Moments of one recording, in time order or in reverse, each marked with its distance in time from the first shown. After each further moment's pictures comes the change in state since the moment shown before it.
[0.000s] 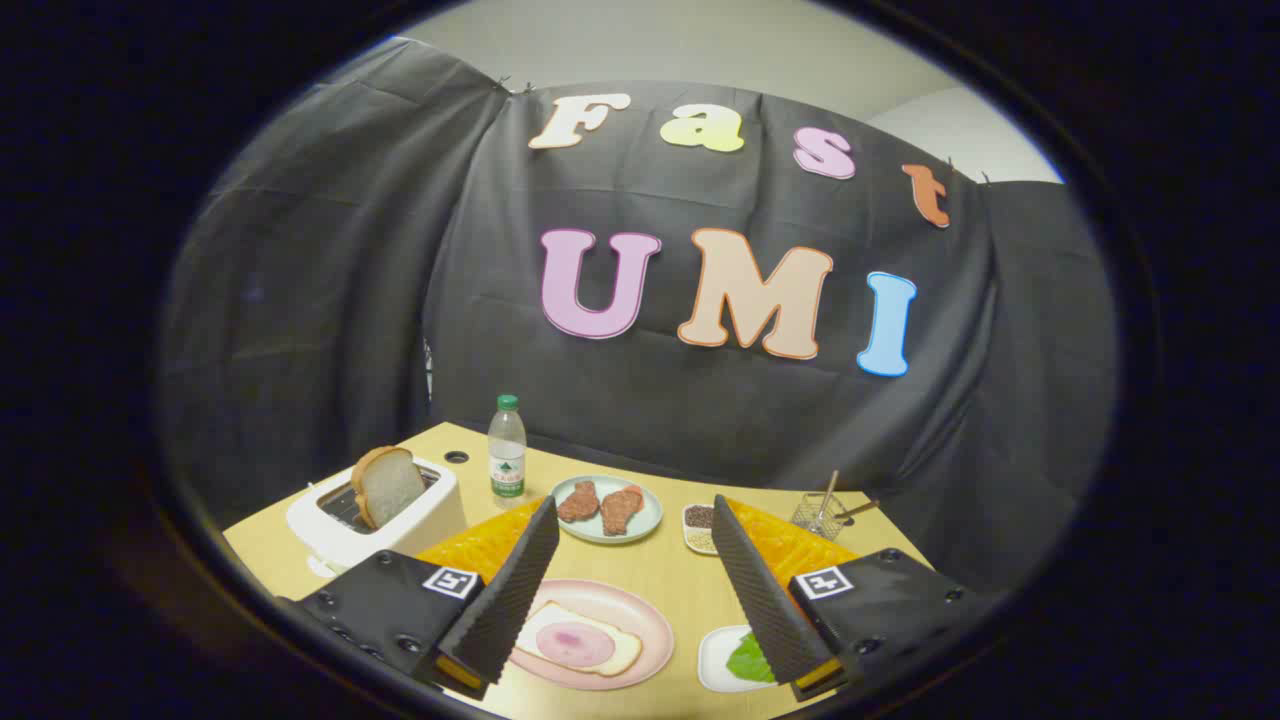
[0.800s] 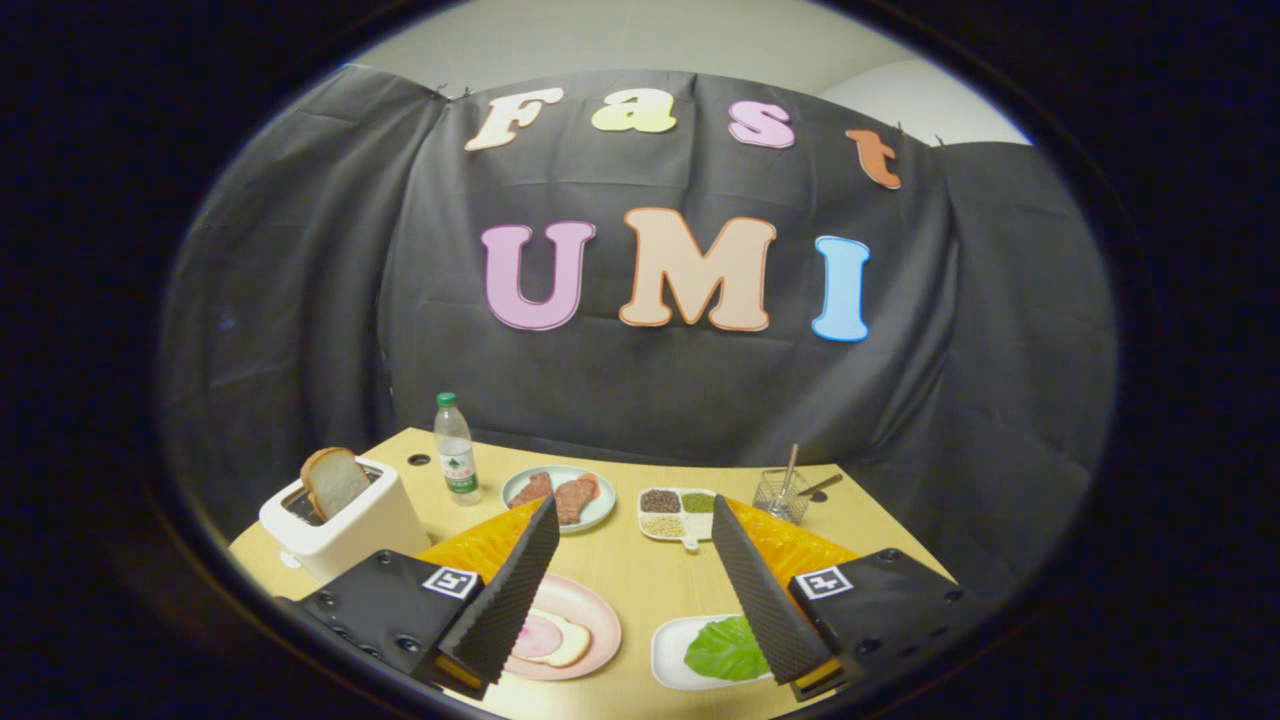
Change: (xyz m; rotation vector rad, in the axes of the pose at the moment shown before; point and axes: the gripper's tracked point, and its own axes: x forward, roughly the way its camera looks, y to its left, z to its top) arm 0.003 -0.083 -0.023 0.108 0.051 -0.075
